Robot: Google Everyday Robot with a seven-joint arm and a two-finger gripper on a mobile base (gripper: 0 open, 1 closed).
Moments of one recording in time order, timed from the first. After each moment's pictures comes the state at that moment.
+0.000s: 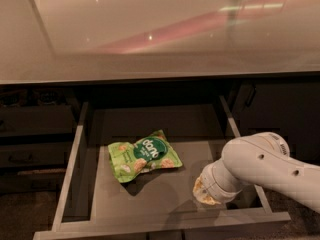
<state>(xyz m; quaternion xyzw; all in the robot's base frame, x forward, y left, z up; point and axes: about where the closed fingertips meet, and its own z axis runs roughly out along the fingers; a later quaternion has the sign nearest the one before) 0.398 -0.131 0.613 -0.86 0.49 0.02 0.14</state>
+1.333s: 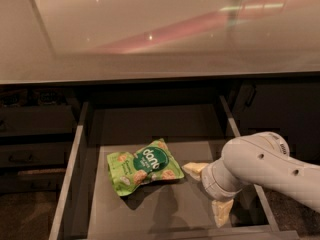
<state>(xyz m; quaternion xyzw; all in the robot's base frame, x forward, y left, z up) 0.398 -0.131 0.613 -0.86 0.49 0.02 0.14</state>
